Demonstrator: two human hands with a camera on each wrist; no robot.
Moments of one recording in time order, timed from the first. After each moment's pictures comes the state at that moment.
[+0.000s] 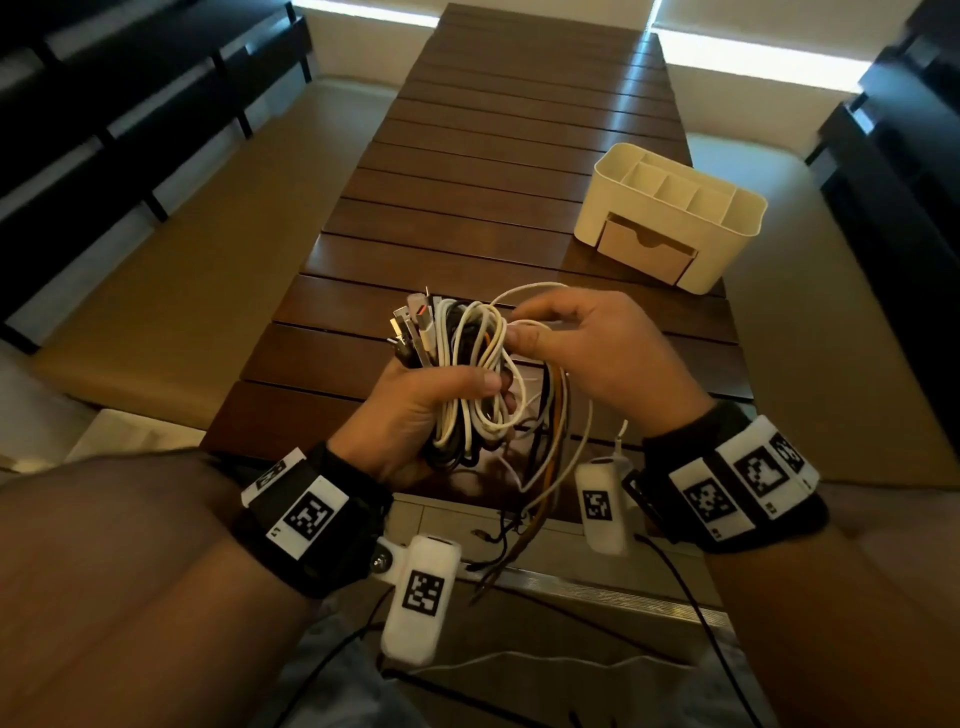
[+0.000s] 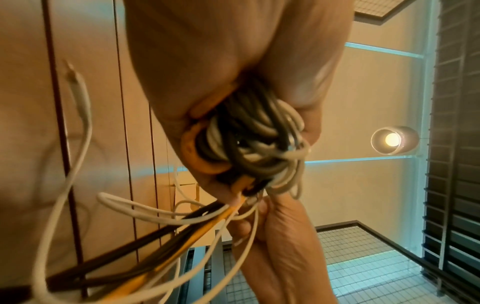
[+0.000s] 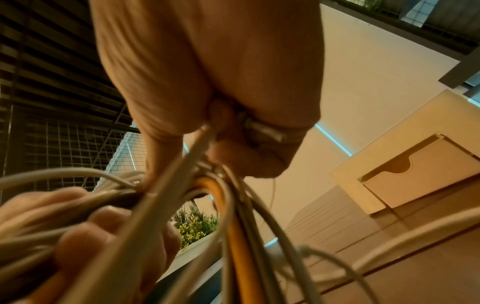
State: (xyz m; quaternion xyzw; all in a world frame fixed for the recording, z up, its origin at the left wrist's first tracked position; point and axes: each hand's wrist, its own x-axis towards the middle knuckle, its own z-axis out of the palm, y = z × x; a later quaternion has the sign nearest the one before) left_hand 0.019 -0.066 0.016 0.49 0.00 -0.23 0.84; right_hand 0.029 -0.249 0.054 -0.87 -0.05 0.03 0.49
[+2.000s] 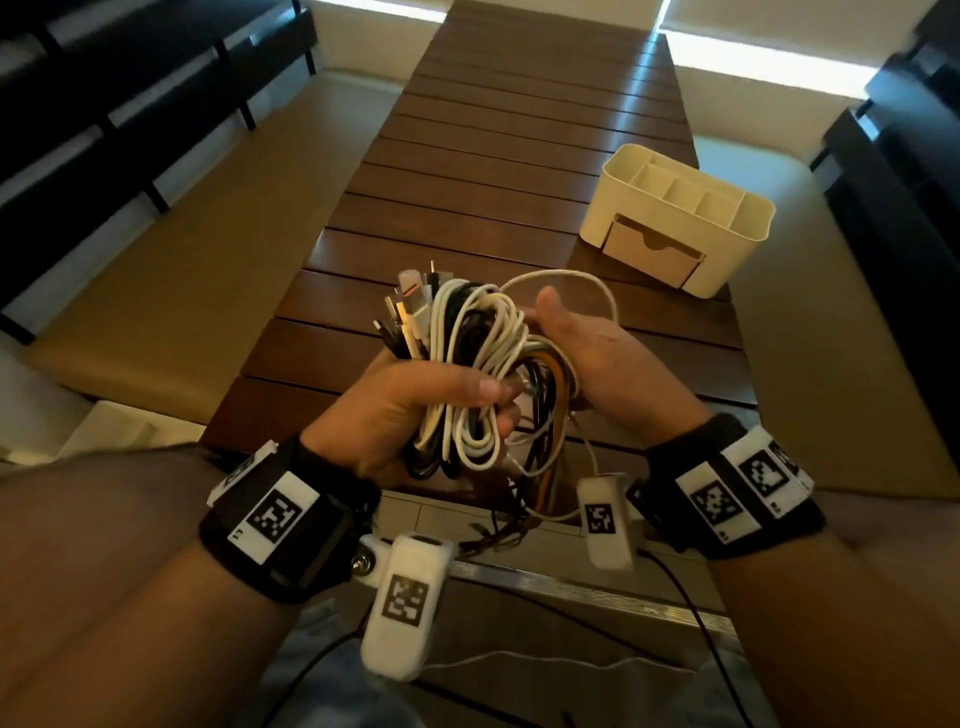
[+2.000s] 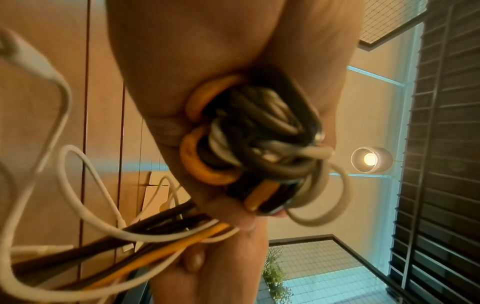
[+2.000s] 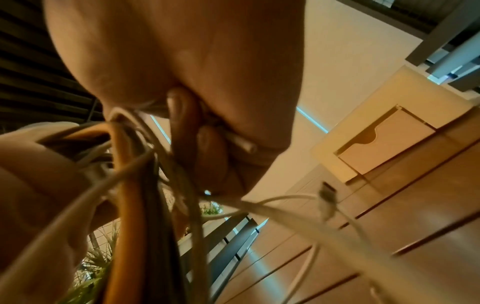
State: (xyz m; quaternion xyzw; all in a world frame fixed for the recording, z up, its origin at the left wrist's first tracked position) left_hand 0.014 -0.050 0.039 0.41 -0.10 -0.39 0.82; right_hand 0.020 -0.243 0.057 -0.85 -0.04 0.14 0.51
